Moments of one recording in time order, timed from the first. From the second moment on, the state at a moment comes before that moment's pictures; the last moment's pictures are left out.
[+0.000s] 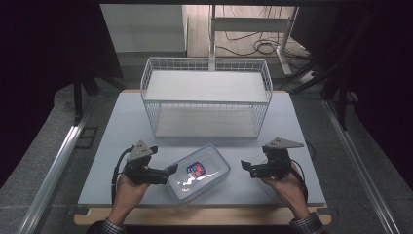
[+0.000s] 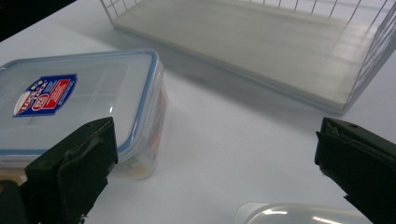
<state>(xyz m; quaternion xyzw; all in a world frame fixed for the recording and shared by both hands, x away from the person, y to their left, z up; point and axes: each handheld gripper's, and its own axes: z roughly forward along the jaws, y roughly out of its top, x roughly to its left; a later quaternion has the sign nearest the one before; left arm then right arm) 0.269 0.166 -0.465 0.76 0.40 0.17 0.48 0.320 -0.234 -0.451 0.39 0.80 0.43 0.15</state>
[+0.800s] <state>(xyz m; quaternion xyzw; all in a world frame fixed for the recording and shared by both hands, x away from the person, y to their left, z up) 0.265 0.169 -0.471 0.76 0.39 0.19 0.48 0.308 -0.235 -0.444 0.34 0.83 0.41 0.15</state>
